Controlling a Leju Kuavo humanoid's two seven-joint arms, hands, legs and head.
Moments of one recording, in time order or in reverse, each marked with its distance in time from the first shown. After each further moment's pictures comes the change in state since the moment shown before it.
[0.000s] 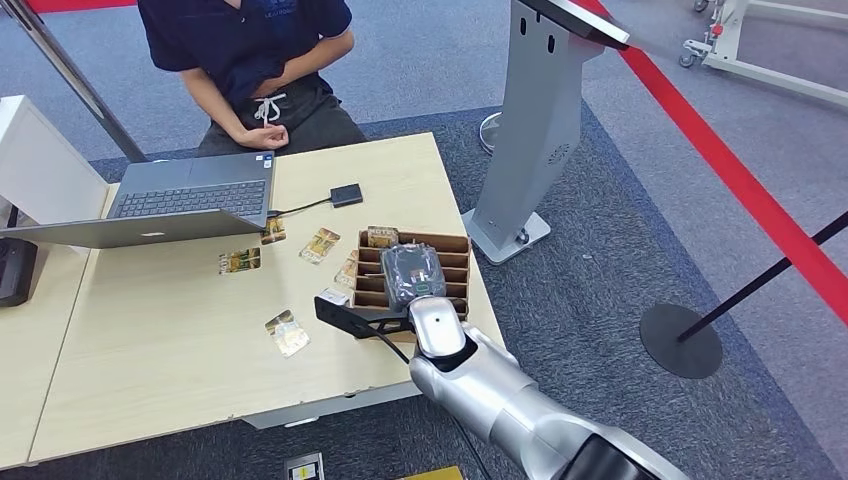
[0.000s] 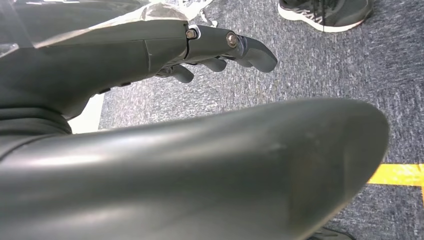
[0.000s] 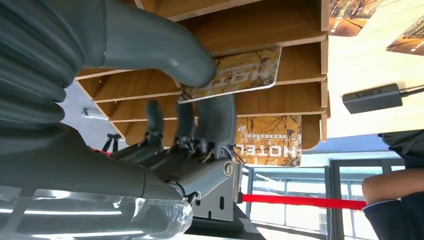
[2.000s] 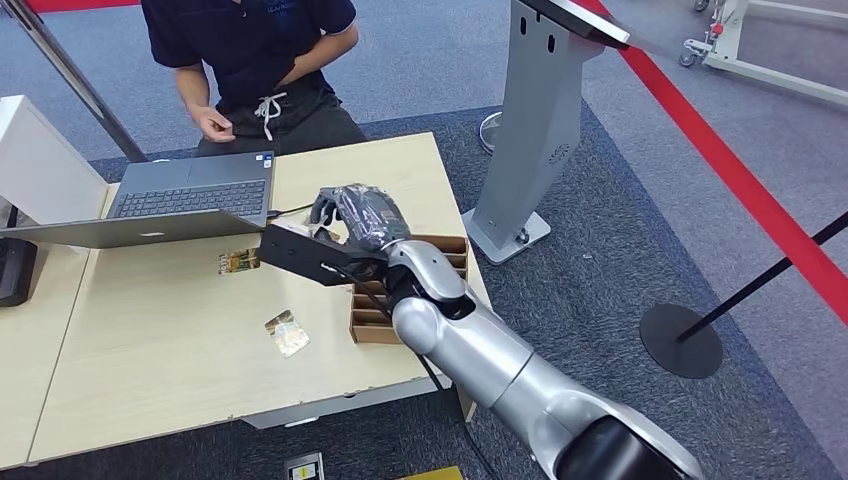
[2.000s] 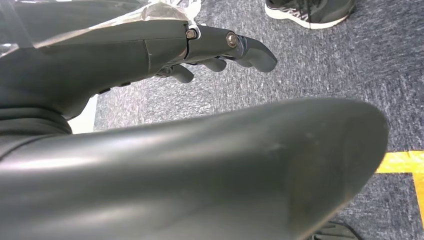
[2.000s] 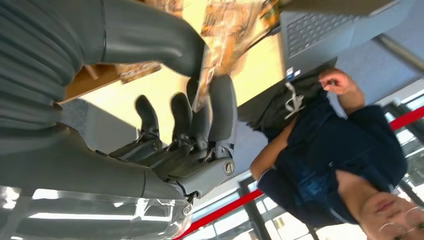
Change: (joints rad) left arm -0.003 0.001 -0.001 0.000 -0.051 -0.037 -0.006; right arm -0.091 0.008 -0.069 -0.321 -0.471 0.141 -0.213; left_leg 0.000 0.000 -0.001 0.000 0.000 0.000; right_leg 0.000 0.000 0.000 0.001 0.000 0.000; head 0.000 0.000
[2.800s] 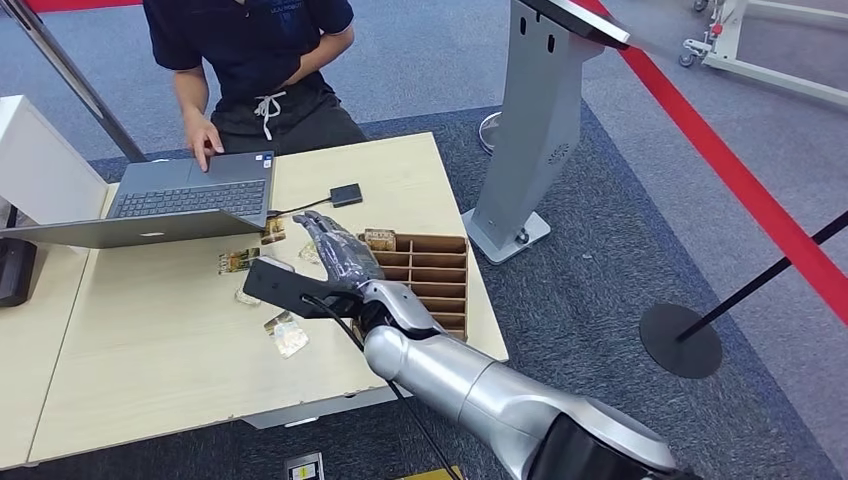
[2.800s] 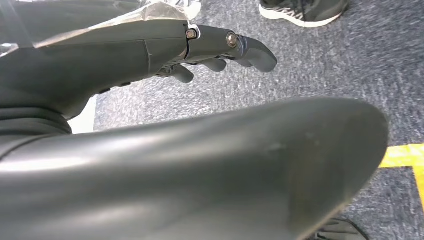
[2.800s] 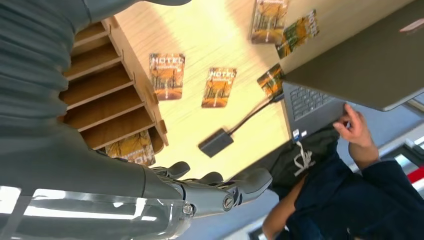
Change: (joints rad) left arm 0.000 0.000 -0.025 0.000 -0.010 -0.014 0.003; right arm -0.053 0.085 0.278 0.336 -0.351 -0.228 -0.104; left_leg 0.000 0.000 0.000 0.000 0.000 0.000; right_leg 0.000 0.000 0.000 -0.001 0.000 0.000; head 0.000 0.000
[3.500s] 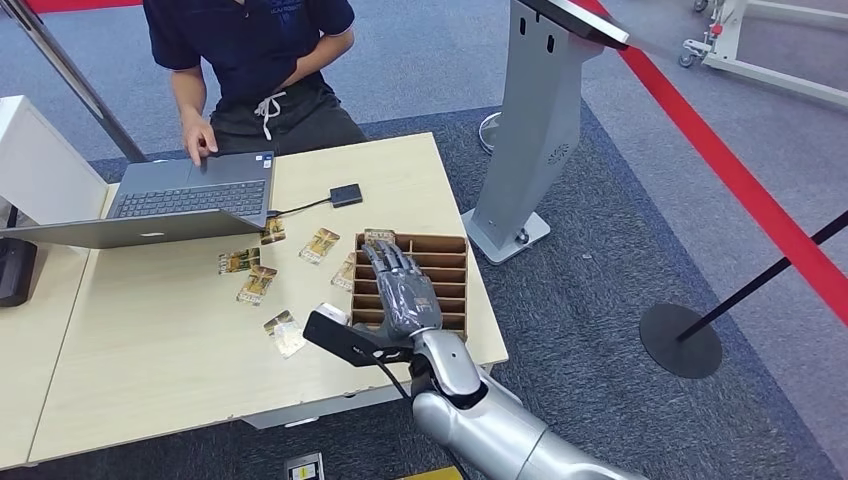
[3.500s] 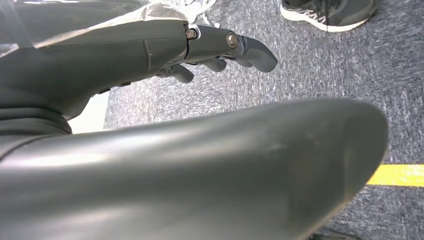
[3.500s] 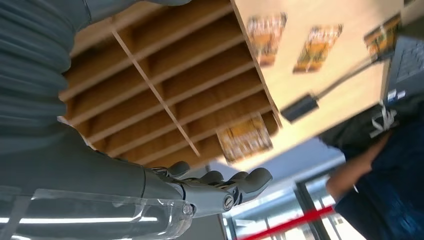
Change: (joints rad) left arm 0.006 0.000 0.007 0.000 0.063 0.049 0.020; right arm 0.335 -0.206 -0.166 -0.414 0.501 0.001 0.259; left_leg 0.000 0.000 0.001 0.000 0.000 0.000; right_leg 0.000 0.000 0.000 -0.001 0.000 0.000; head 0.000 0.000
